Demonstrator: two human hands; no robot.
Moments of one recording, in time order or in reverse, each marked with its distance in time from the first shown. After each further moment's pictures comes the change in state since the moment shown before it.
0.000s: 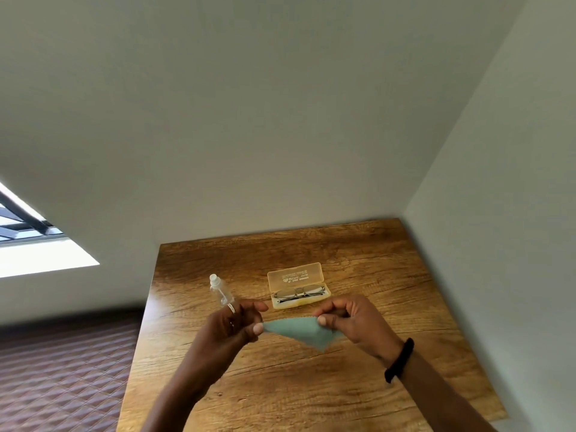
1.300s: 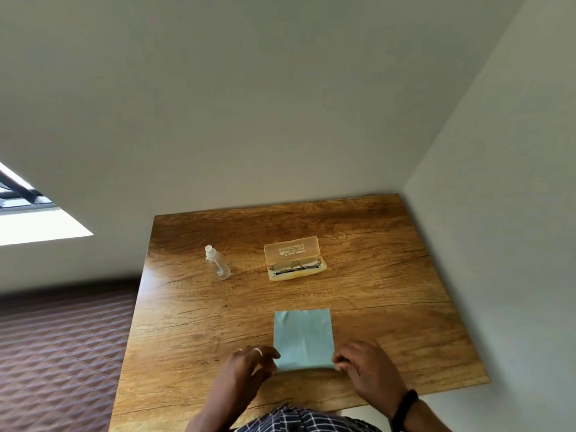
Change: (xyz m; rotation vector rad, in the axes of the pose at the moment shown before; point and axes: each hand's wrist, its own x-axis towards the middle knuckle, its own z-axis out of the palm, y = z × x) left_hand -0.038 -0.144 0.032 0.746 -0.085 0.131; right_hand -0.088 0.119 0.020 -0.723 -0.009 -0.108
